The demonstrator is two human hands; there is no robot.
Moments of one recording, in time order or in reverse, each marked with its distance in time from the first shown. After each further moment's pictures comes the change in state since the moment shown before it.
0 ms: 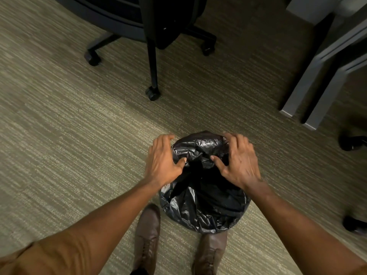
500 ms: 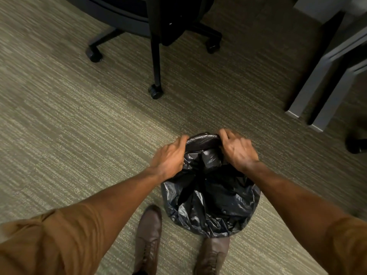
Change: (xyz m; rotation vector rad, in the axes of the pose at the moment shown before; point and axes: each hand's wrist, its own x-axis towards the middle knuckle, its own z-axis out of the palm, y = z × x) left_hand 0.029 -0.017 0.010 0.112 -0.264 0.220; right_hand 0.055 -0.005 0.010 -0.079 -0.251 -0.139
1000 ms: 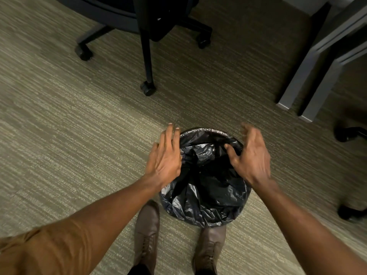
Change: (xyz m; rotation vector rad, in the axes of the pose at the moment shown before) left_hand -0.028 0.027 0.001 0.300 0.098 -0.030; right_hand -0.074 0.007 -0.013 0.324 0.305 0.349
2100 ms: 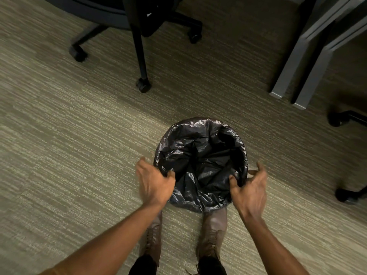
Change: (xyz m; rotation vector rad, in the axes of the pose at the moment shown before) left_hand -0.082 0.022 0.024 -0.618 0.077 -0.733; right_hand -0.137 0.009 0.035 0.176 0.067 0.538
